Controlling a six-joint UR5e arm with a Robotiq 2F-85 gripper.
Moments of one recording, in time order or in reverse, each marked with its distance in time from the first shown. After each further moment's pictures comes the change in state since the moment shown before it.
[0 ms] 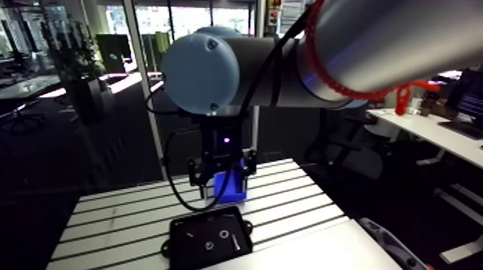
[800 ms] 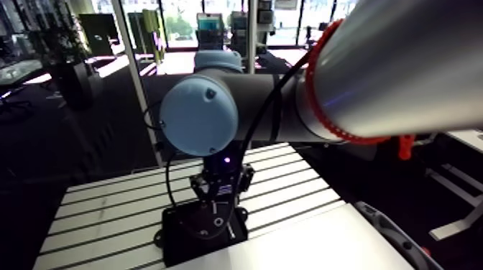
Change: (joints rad) arm -0.032 0.087 0.101 -0.157 -0.001 -0.043
